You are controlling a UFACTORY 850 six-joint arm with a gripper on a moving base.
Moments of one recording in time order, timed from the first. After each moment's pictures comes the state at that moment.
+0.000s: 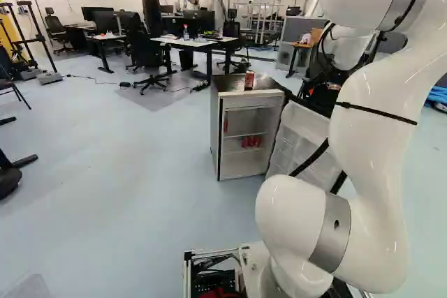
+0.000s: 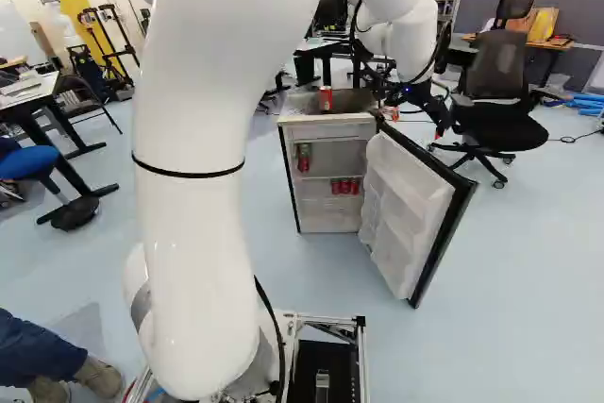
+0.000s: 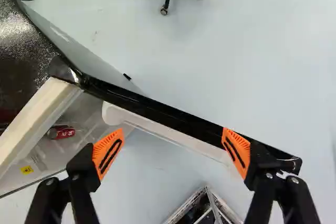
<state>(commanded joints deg) -38.9 -24.0 -78.3 3.5 -26.6 4.6</state>
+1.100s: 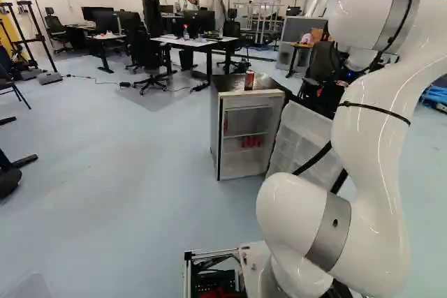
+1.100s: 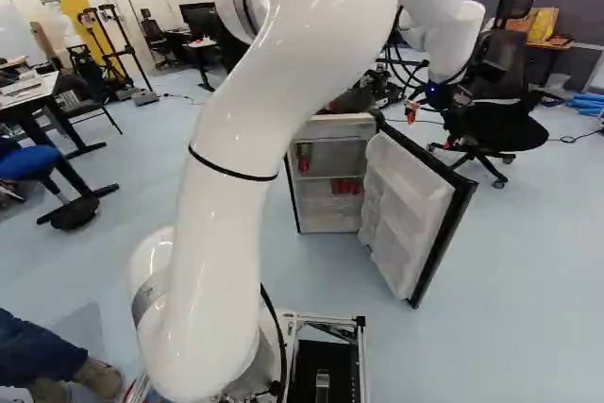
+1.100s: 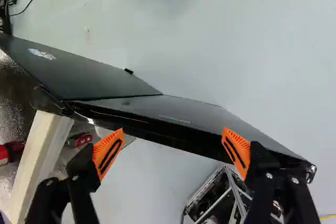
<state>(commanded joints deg) -43.9 -35.9 -94.5 11.8 -40.4 4.6</state>
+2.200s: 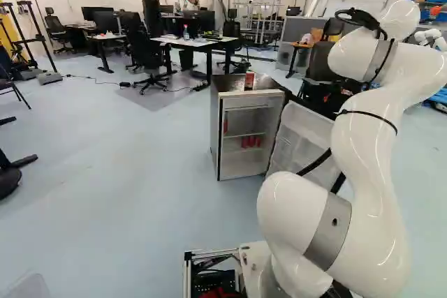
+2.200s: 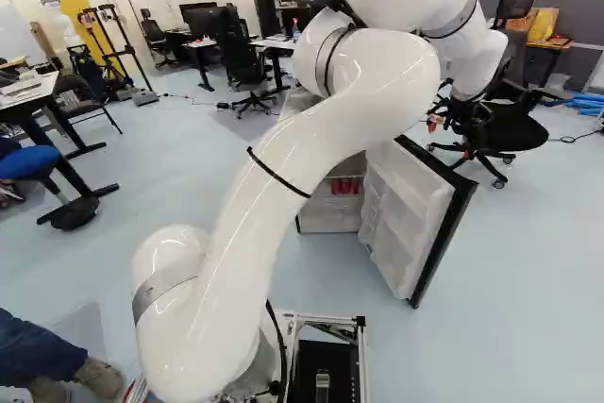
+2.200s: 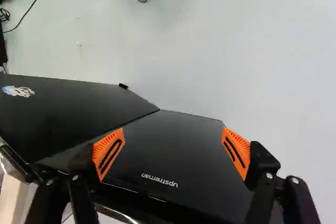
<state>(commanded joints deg) -46.4 -53.5 -114.3 11.8 -41.8 4.6</state>
